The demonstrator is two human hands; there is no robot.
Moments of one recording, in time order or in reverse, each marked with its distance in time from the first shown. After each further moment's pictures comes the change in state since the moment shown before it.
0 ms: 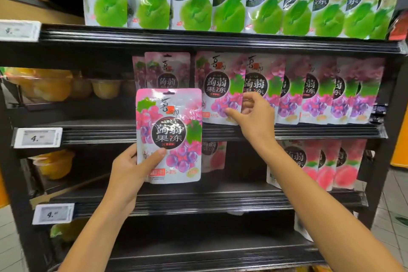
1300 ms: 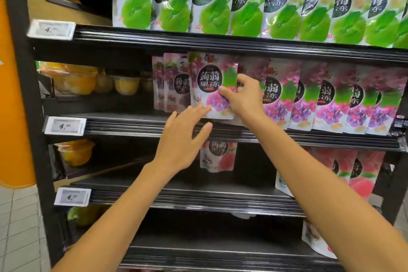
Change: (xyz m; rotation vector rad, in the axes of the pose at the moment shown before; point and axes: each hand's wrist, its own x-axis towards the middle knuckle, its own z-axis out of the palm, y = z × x) left_hand 0.023 0.044 0.064 0.928 -0.084 0.593; right_hand 0.027 -0.056 0.029 0.170 -0.176 0.030
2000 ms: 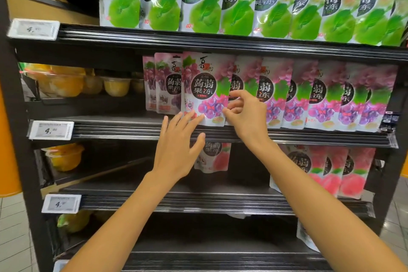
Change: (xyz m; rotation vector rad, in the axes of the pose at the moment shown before) left_hand -0.005 -0.011 0.028 0.195 0.005 -0.024; right_hand -0.025 0.038 -0.018 -0.231 0.075 -0.159
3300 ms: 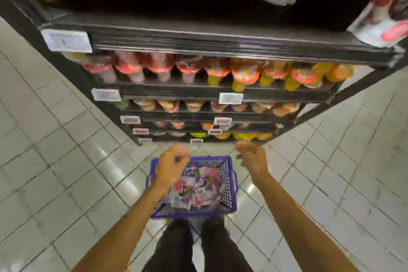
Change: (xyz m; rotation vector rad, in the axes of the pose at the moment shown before) left_hand -0.515 -0.069 0.115 -0.603 -0.757 -1.040; right_hand -0.551 0.153 0.046 0.085 -0.426 1.379
